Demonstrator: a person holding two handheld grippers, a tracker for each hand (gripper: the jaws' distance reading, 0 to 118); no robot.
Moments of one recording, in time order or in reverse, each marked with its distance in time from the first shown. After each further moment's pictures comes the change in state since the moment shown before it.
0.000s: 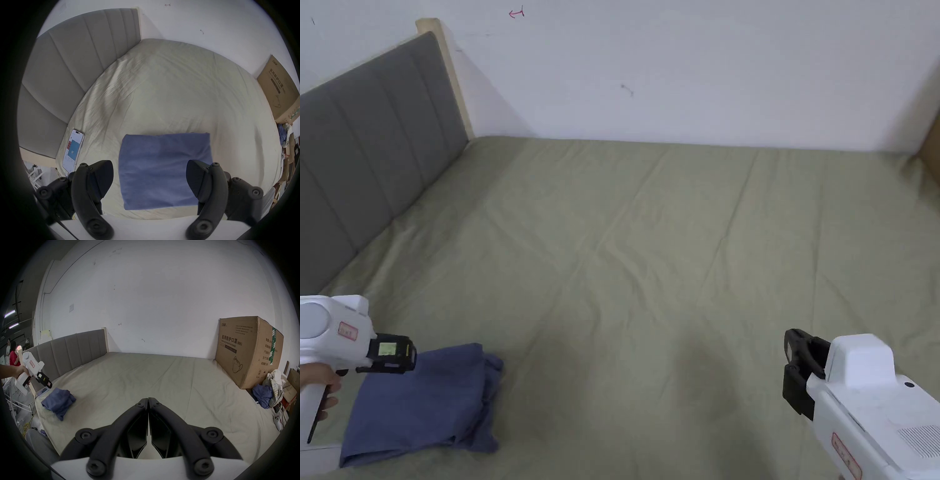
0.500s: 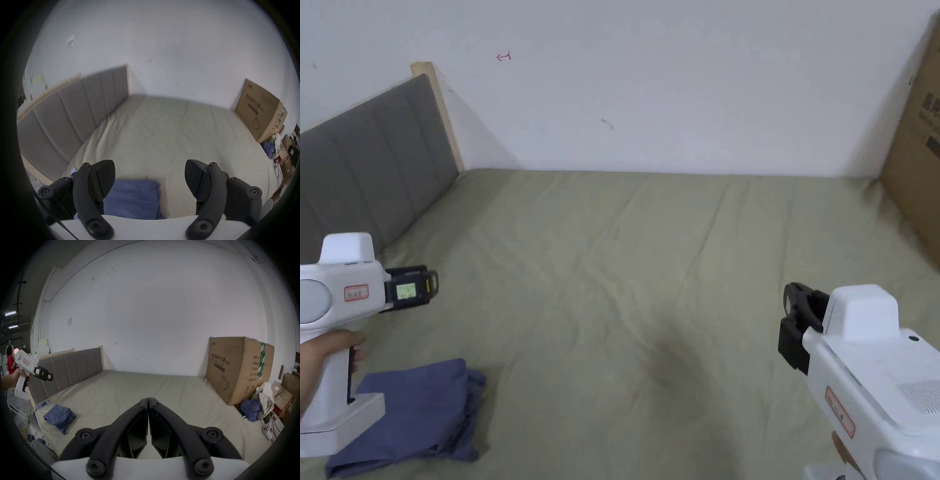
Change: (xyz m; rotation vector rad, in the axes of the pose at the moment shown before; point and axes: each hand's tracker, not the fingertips) left arm 0.102 -0.013 0.157 0.587 -0.055 -0.041; right arm 0.023 0.070 0.072 0.167 -0.066 0.009
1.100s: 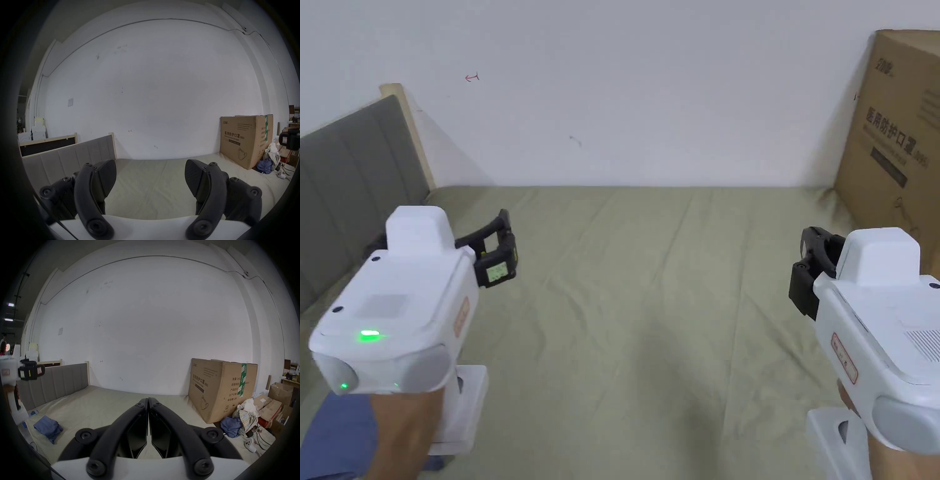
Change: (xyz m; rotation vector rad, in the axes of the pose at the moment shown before) left arm 0.175 -0.034 0.088 0.558 -0.019 -0.085; right arm 0.050 0.038 0.039 0.142 -0.134 0.015
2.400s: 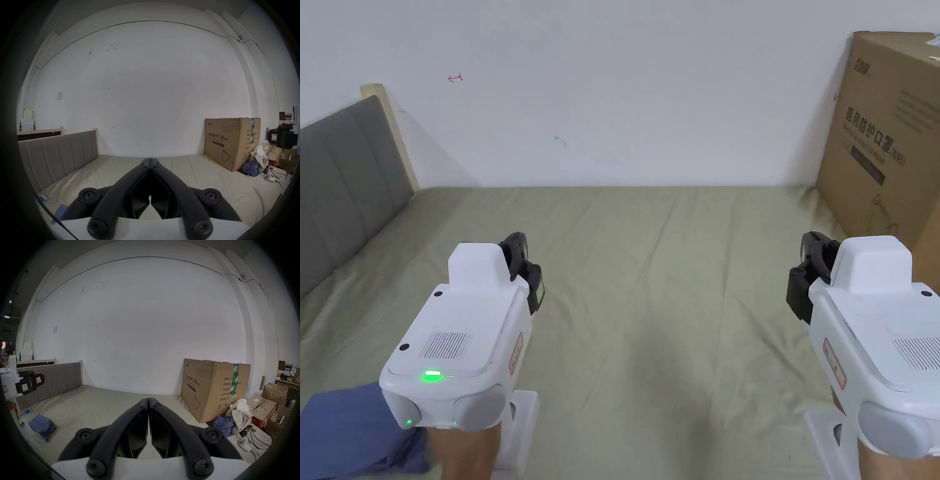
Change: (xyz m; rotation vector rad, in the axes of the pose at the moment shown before) left arm 0.045 -0.029 0.011 0.001 -0.134 0.060; right arm 0.007 -0.012 0.007 0.004 -0.060 0.022
